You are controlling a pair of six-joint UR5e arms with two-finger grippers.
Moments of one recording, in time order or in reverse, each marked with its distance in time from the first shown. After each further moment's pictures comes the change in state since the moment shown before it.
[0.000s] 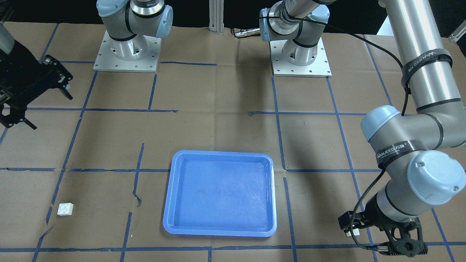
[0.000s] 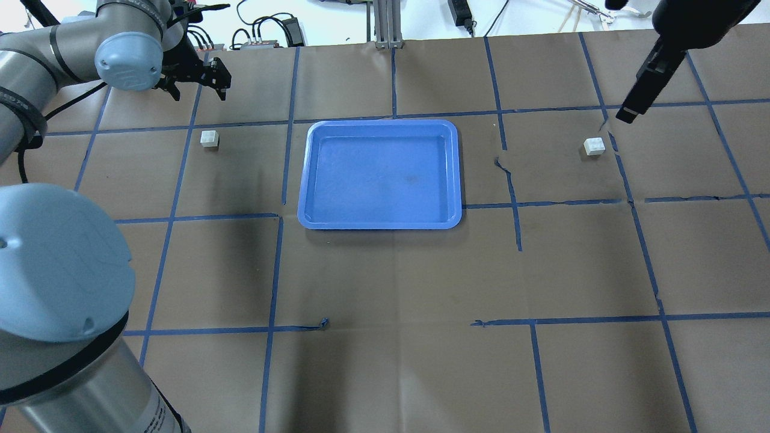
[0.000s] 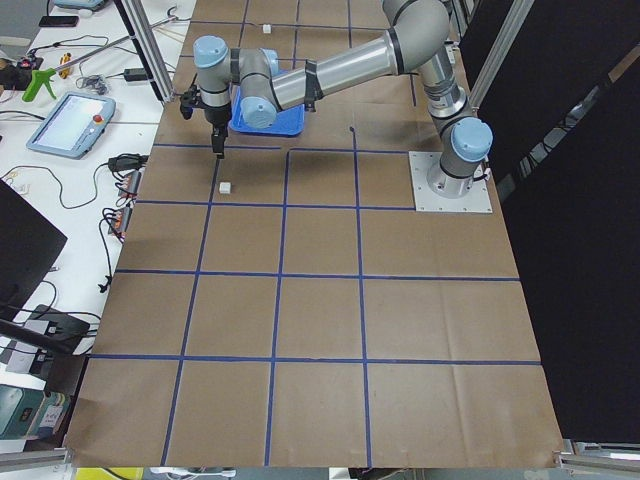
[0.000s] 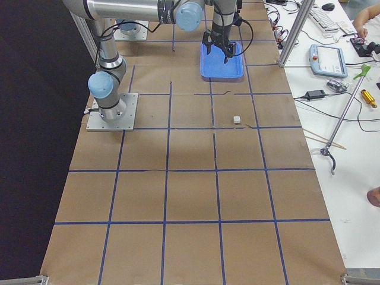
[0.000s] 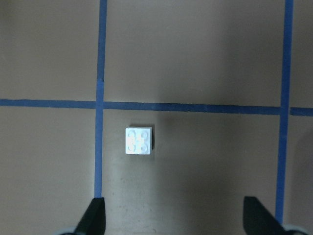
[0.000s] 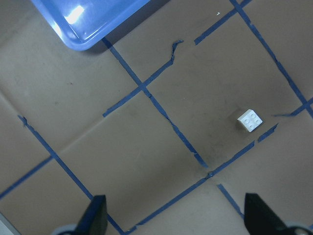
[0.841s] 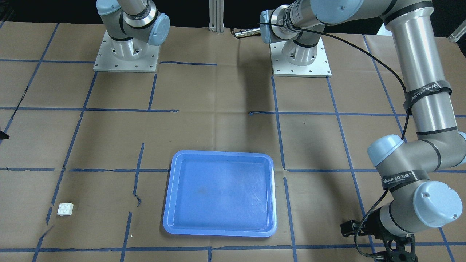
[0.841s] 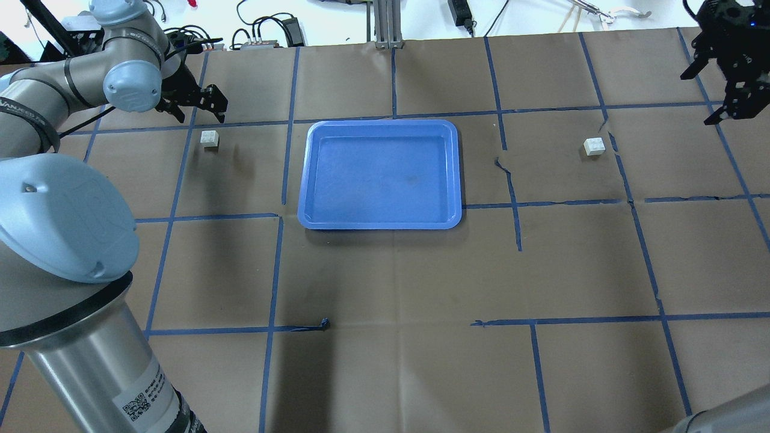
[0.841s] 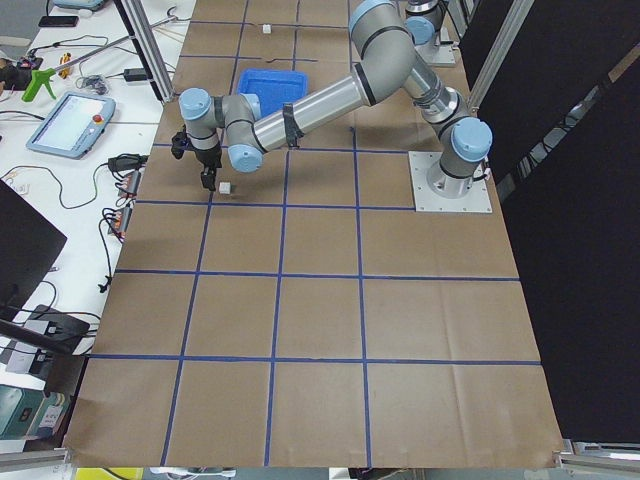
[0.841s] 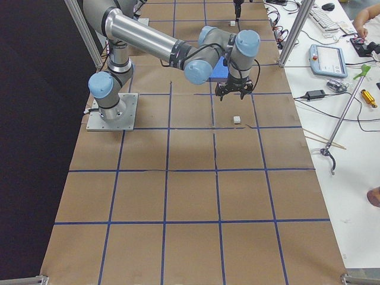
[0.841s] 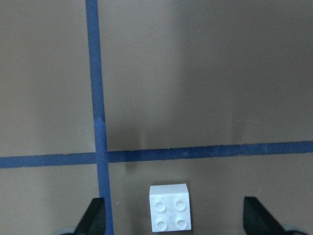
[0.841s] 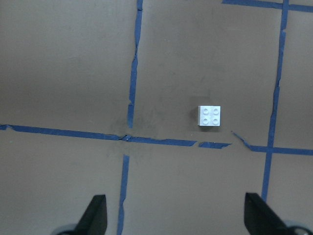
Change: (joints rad) left arm 0.068 -0.098 -0.026 0.040 -0.060 0.151; right arm -0.224 0.213 -0.017 -0.173 0.114 -0.827
